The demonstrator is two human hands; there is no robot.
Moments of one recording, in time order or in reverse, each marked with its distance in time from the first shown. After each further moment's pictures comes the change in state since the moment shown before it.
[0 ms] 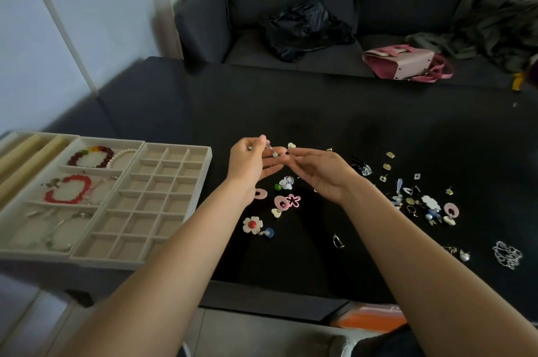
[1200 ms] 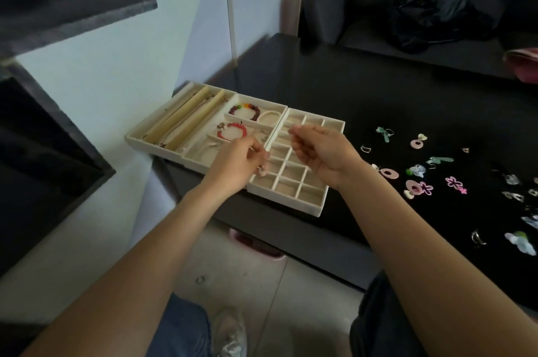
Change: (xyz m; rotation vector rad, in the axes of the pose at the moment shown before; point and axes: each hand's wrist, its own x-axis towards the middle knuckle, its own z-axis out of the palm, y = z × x) left_hand -0.100 0.033 -0.242 0.819 0.157 0.218; right_hand -0.050 0.089 0.221 -0.242 -0.216 -0.016
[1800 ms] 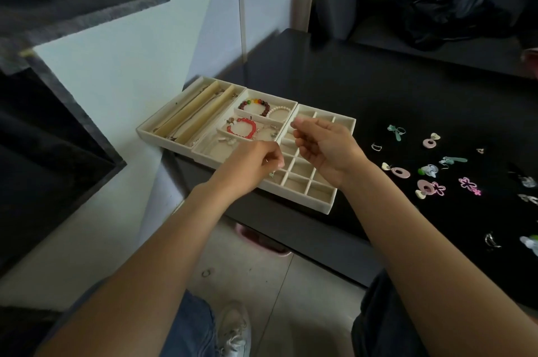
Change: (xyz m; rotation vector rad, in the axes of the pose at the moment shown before) left_hand -0.002 -0.010 -0.002 0.281 -0.130 0.186; right_hand -0.008 0.000 0.012 -0.014 -0.040 -0.045
